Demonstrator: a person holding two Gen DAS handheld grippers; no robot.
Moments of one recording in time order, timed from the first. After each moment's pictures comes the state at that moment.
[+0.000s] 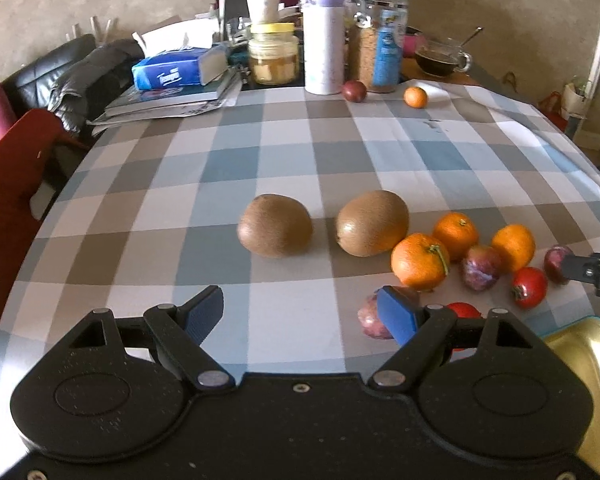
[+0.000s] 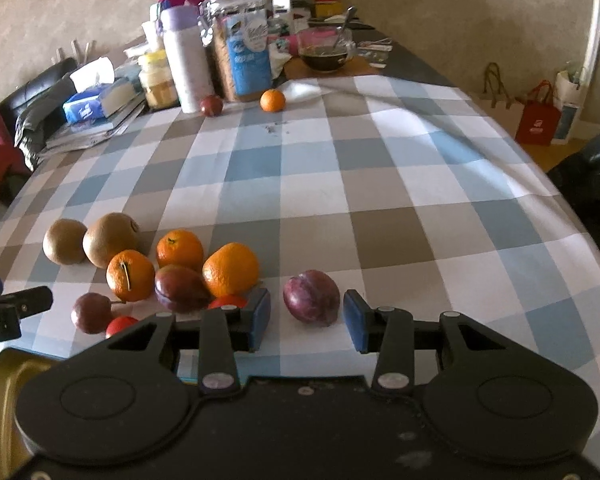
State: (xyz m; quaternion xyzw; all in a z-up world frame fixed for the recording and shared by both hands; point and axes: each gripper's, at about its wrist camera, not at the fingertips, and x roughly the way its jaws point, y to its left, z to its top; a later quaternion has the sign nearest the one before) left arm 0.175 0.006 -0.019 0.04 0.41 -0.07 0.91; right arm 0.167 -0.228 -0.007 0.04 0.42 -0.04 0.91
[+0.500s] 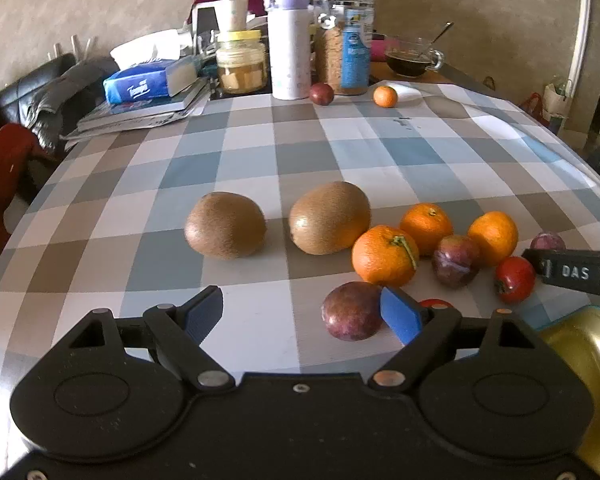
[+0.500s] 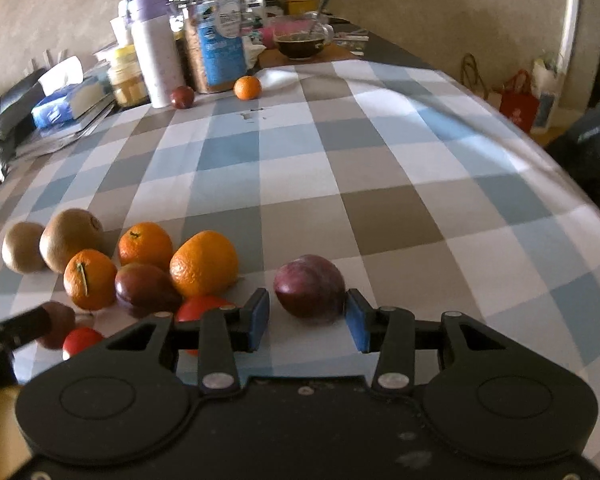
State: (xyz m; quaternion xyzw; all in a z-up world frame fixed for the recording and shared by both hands) left arm 0.173 -0.018 -0.041 0.05 0.38 -0.09 0.92; right arm 0.180 -0.223 -0.042 0.06 0.41 -0.10 0.91
